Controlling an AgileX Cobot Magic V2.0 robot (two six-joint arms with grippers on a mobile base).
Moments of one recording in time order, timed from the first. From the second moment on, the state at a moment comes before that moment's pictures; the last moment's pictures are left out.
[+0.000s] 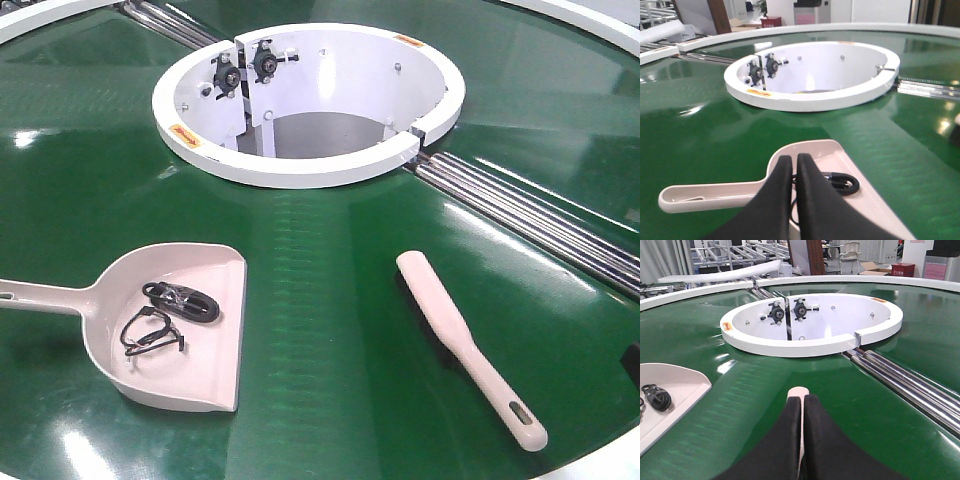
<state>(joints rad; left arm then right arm) -0.19 0.31 -0.20 -0.21 0.10 0.24 0.30 0.21 -0.20 0.03 0.18 -0.04</state>
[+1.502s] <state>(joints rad) -0.18 -0.01 0.03 0.08 0.06 -0.09 0.30 0.21 -0.20 0.03 0.18 -0.04</state>
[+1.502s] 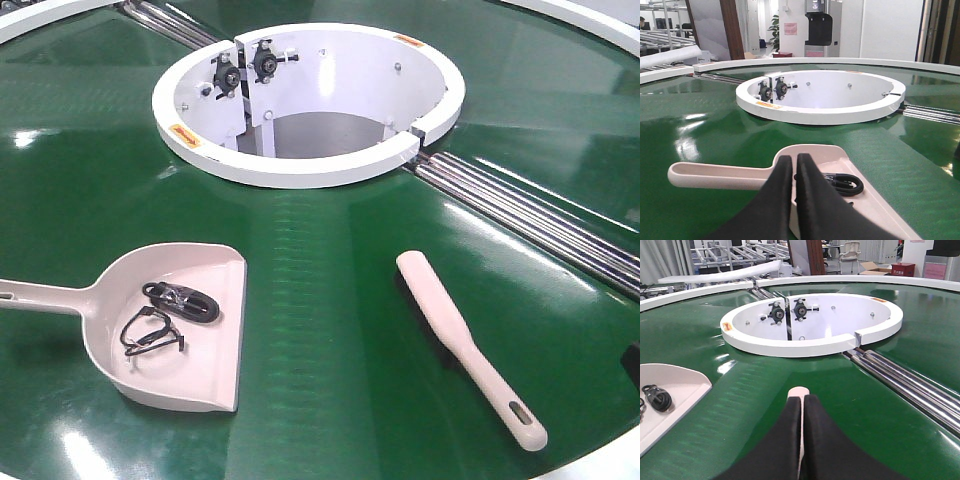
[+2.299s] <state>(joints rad) -0.18 -0.01 0.03 0.08 0.06 -0.09 0.00 -0.01 0.03 -0.05 0.09 -0.02</state>
